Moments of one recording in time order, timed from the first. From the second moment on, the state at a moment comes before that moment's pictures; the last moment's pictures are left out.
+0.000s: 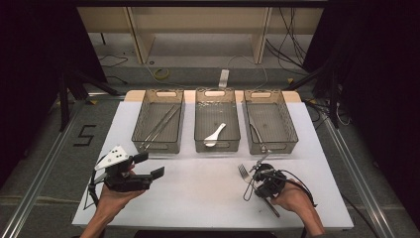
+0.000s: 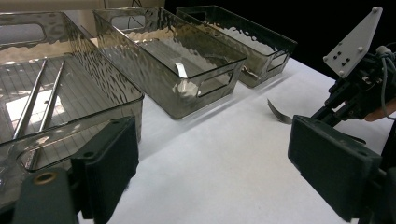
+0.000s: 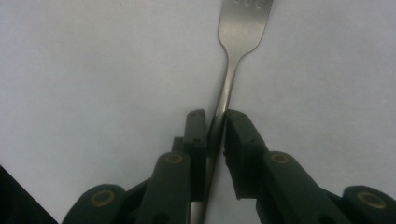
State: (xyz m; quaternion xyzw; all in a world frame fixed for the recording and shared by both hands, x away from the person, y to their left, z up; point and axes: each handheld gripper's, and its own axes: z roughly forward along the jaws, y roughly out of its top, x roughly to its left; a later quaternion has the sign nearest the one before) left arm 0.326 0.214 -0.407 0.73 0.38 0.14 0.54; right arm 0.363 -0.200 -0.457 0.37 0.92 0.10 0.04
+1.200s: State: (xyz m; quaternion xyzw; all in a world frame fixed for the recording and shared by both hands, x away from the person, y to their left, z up) left arm 0.326 0.216 -0.407 0.73 0.38 0.14 0.55; right arm 0.363 -0.212 -0.429 0.36 0.92 0.16 0.07
